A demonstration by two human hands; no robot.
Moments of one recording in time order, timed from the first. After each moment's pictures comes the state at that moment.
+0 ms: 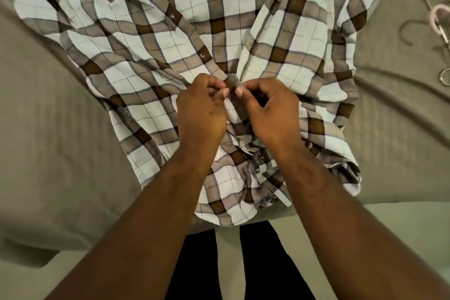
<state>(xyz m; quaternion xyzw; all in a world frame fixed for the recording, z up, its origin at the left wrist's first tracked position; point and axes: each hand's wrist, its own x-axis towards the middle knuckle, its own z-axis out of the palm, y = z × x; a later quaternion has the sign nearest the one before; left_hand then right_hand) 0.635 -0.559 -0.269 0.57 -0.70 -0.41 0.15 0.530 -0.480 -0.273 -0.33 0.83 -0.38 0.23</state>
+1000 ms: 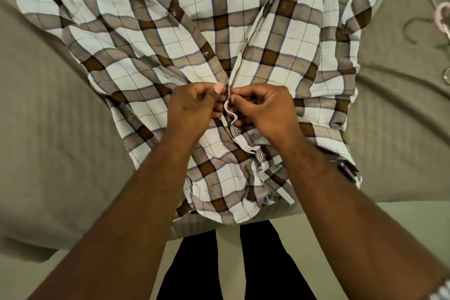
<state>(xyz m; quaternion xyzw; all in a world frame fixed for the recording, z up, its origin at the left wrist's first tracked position) 0.657 -0.576 -0.271 0.55 -0.57 -0.59 0.12 0.534 -0.484 -0.282 -0.19 0.73 -0.48 0.45</state>
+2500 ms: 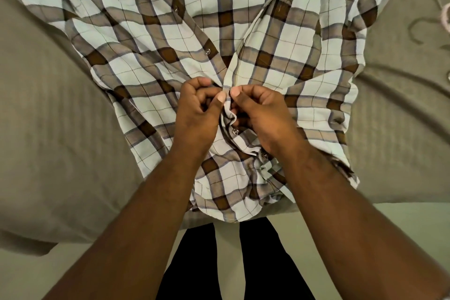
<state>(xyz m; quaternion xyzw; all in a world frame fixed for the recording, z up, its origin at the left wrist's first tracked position) 0.668 -0.552 -0.286 0.50 -0.54 -0.63 0.23 0.550 -0.486 -0.278 -0.07 0.66 -0.51 0.54</state>
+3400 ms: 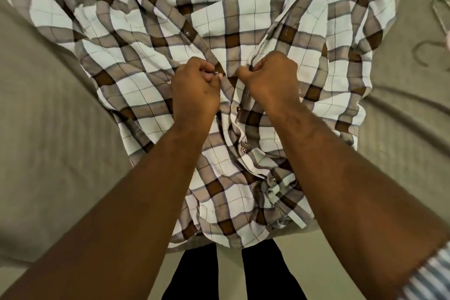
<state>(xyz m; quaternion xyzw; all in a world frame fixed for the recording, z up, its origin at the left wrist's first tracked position) 0.631 -0.626 -0.295 0.56 -0.72 -0.36 0.20 0.501 -0.572 -0.286 -0.25 0.90 -0.24 0.24</state>
